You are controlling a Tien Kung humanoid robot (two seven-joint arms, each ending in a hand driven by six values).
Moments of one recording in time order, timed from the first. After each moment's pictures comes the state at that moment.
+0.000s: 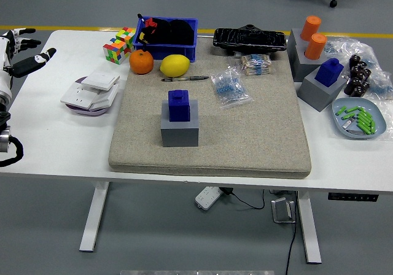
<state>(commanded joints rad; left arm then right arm) -0.85 0.43 -0.25 -0.39 0.25 0.33 -0.57 -0.08 -0.21 1.32 0.19 -1.04 0.15 -0.03</state>
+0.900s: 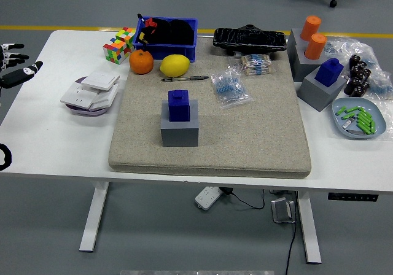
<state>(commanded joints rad) -0.84 0.45 -0.21 -0.37 0.24 0.31 -0.52 -0.05 -0.22 1.33 0.18 -1.07 0.14 -0.03</state>
